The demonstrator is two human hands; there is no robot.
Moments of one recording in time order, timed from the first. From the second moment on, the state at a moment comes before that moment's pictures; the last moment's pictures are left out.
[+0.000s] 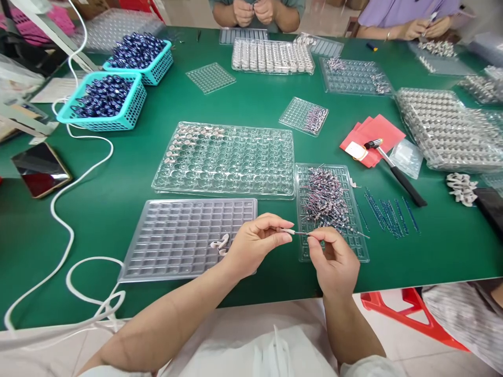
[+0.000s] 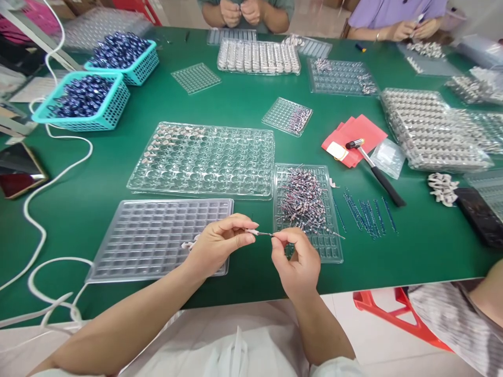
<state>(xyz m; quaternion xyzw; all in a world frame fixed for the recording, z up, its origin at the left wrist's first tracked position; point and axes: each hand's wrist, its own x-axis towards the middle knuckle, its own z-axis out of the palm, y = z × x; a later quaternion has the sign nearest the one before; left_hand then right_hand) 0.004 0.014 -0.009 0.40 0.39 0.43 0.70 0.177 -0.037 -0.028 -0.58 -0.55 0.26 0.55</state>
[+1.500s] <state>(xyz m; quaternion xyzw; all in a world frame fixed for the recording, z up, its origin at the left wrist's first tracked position) -0.001 0.013 -0.014 0.57 0.44 0.40 0.56 0.178 -0.034 -0.021 -0.57 -0.67 0.20 0.44</state>
